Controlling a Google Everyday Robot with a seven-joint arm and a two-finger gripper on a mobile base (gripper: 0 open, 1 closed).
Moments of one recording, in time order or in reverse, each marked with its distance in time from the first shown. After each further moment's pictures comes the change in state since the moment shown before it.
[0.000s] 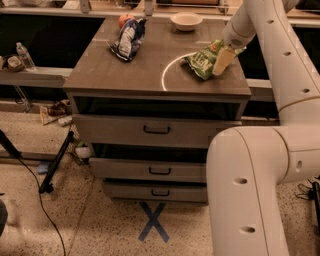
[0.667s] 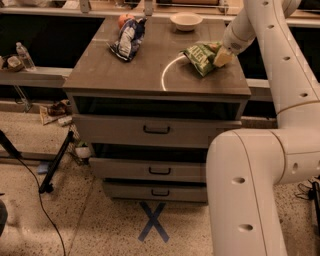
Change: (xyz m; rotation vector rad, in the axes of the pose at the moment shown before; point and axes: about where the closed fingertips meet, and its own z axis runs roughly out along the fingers) arm 0.004 0.008 0.012 -0.030 -0.027 0.019
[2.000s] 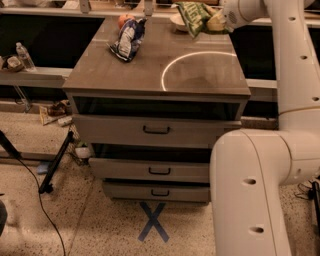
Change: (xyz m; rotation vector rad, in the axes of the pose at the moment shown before) arm -0.078 -0.058 -0.063 0.155 -0.398 0.410
